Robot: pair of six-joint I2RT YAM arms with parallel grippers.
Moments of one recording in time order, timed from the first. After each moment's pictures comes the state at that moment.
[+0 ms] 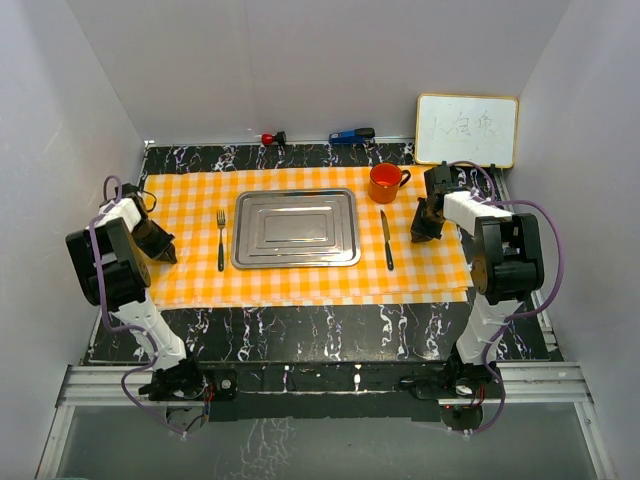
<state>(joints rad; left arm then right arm) 0.38 1.92 1.26 -0.78 0.01 -0.48 0.06 1.87 1.22 -0.53 -0.03 0.43</state>
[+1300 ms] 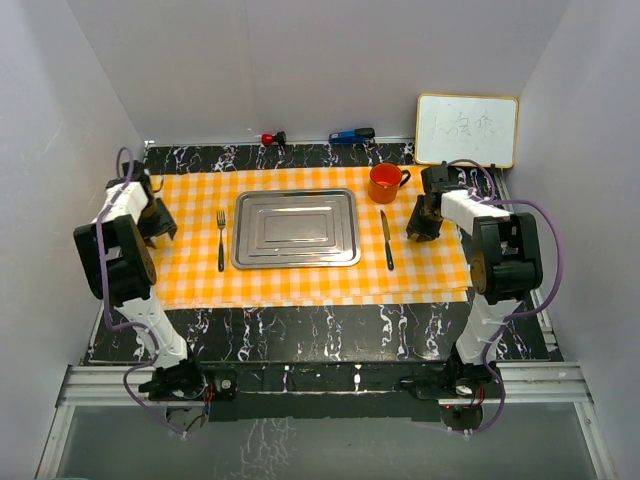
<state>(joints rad) 0.34 1.94 1.45 -0.84 -0.16 -0.27 0.07 1.87 1.23 -0.53 0.00 0.48</state>
